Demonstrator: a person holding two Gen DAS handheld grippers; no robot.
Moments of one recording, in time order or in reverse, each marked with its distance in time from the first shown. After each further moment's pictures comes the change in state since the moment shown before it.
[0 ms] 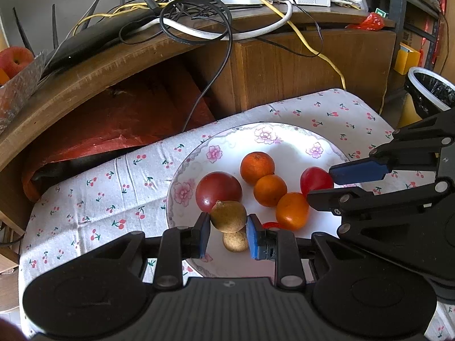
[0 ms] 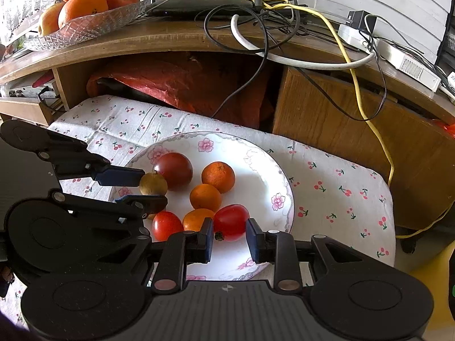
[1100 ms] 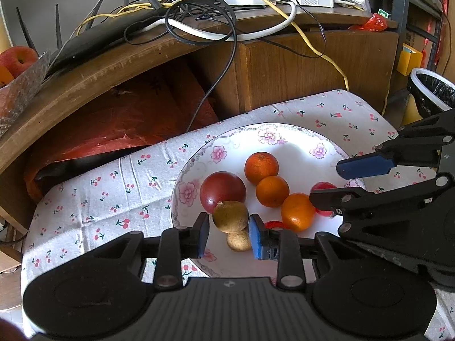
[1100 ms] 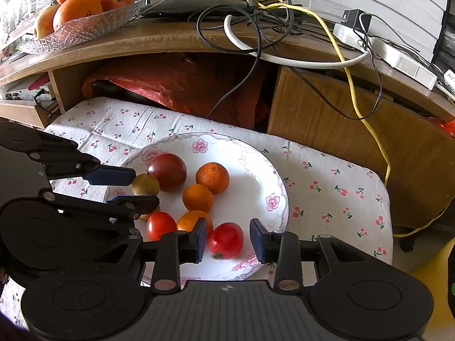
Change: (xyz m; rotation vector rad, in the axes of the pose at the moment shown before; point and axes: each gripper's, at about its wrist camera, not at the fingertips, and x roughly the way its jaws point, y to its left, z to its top) left arm -0.002 0.002 0.000 -0.005 0.000 0.011; right arm 0.001 -0.004 0.000 0.013 -0.003 -0.012
